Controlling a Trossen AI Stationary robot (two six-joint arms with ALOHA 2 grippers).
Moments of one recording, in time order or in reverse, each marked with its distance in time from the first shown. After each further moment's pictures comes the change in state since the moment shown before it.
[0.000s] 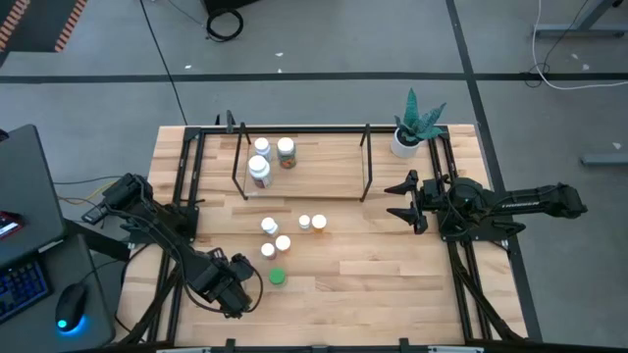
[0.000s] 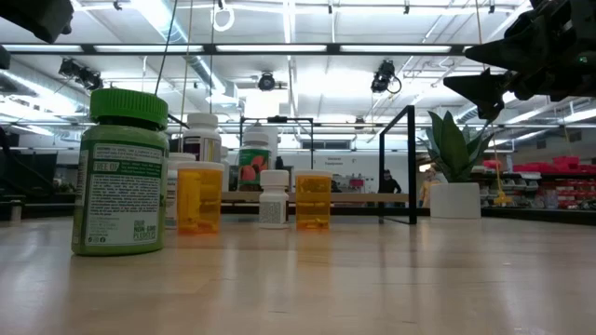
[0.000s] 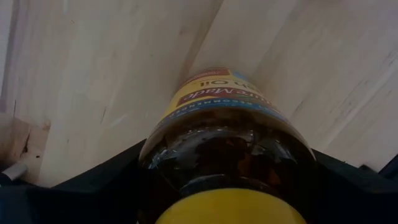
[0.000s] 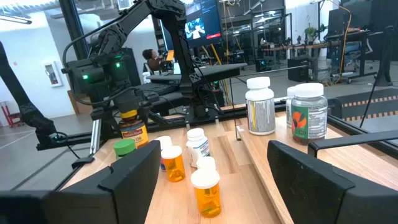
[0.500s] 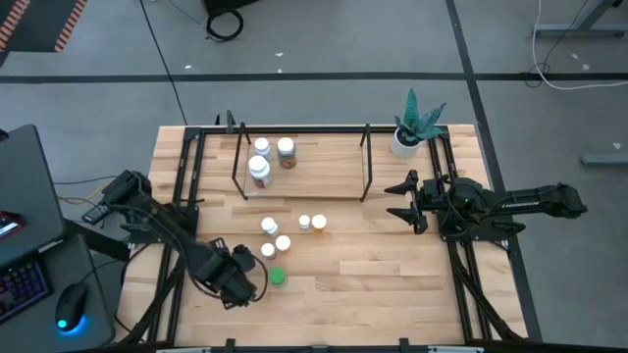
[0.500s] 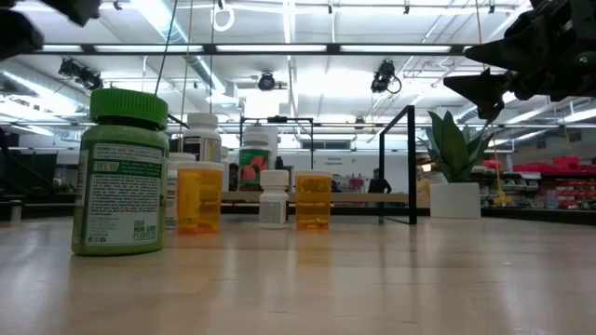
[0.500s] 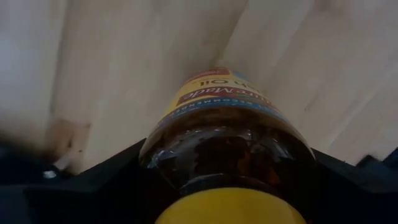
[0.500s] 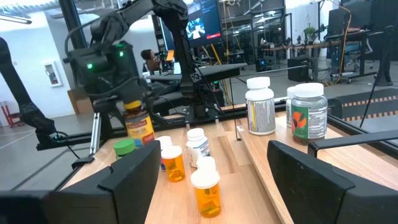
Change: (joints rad) left arm 0.075 -0.031 0.079 -0.166 0.014 0.111; right arm 0.000 0.000 0.000 0.000 0.000 0.000
